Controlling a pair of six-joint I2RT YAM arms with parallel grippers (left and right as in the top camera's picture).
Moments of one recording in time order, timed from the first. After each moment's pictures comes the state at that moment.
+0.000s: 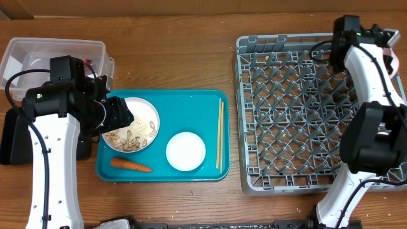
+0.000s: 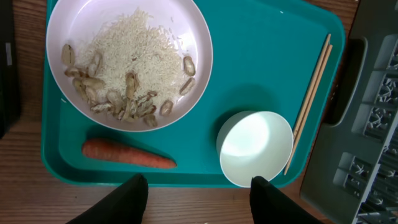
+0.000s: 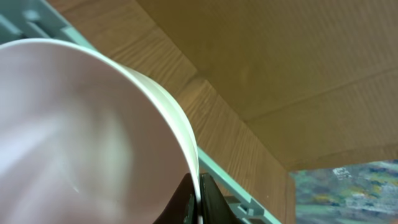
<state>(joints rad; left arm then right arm) 0.16 1.42 1.41 -1.35 0.28 -0.10 -0.13 2.10 1.78 -1.05 1.11 0.50</state>
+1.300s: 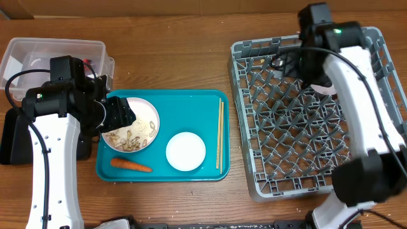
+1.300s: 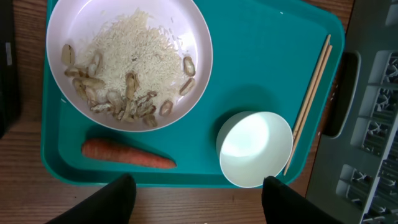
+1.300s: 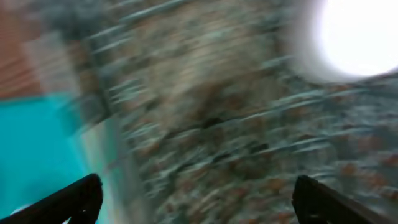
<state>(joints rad) 0.16 1.42 1.41 -1.35 0.28 -0.11 0.14 1.84 1.89 -1.38 -0.03 0.30</state>
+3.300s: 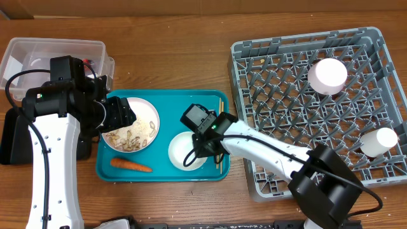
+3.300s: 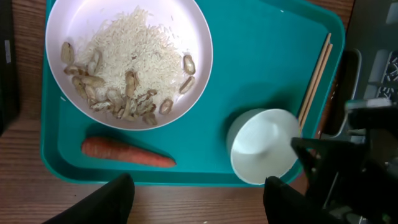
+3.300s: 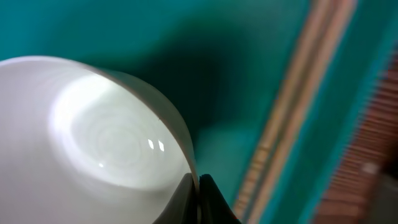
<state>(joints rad) 0.16 1.42 1.41 -1.36 0.28 -0.11 0.86 1.86 1.27 -0.83 0.01 0.69</state>
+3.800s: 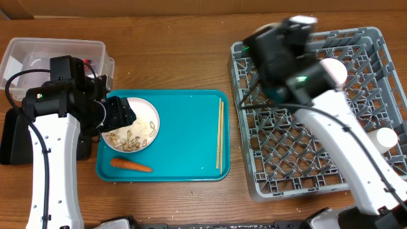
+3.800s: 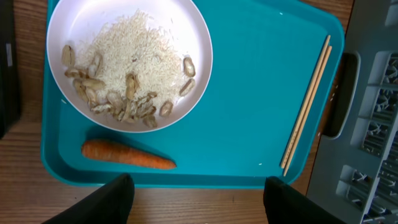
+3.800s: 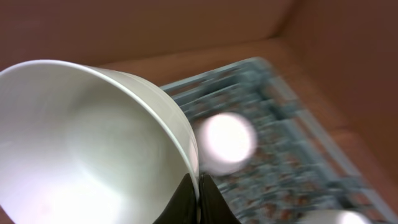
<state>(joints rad) 0.16 1.42 1.41 -1.35 0.28 -0.11 0.48 1.61 1.74 -1.14 0.89 0.58</state>
